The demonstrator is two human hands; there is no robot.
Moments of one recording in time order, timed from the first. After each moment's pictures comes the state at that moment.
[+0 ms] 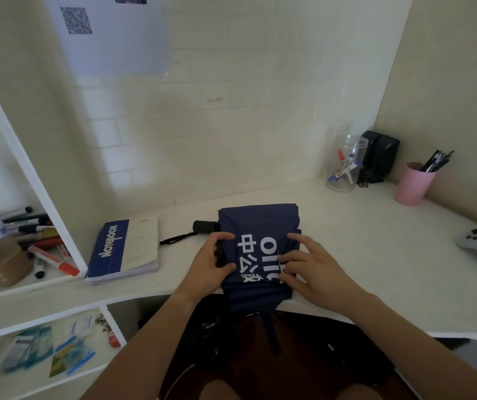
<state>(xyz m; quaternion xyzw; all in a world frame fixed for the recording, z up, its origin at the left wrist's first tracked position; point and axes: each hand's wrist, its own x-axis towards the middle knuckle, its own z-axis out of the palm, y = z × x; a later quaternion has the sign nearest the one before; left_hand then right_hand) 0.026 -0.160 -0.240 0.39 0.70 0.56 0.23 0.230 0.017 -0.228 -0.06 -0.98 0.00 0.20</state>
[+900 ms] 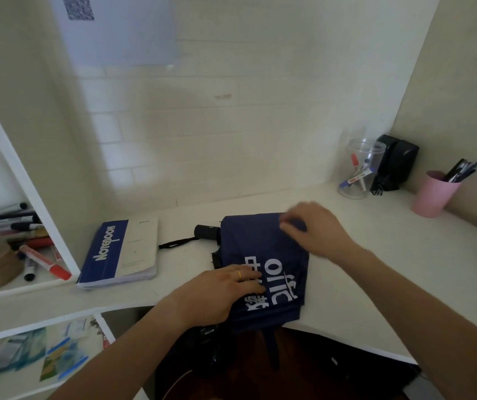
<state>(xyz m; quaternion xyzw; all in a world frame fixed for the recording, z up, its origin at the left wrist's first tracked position) 0.021 -0.165 -0.232 0.73 0.68 0.05 -0.01 0.158 0.062 -0.161 -0.17 -0.96 0.11 0.20</state>
